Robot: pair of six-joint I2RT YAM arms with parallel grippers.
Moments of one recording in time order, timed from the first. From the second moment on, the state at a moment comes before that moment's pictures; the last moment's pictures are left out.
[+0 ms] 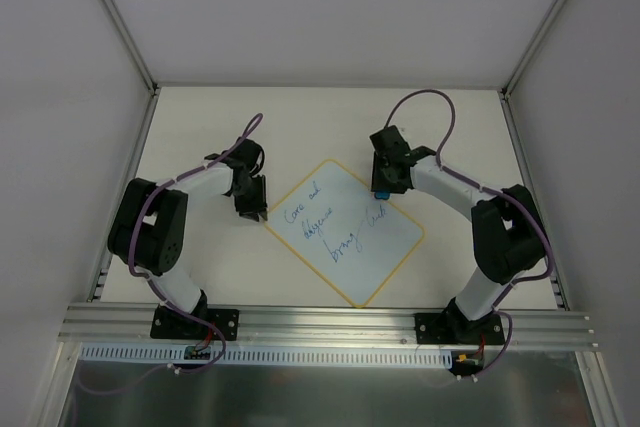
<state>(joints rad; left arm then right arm) -0.33 1.68 0.97 -0.59 0.11 -0.44 0.52 1.69 1.16 -0.54 0.24 0.50</state>
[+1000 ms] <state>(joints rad) -0.34 1.70 0.99 -0.55 0.13 -0.49 0.81 1.81 1.17 -0.56 0.14 0.52</state>
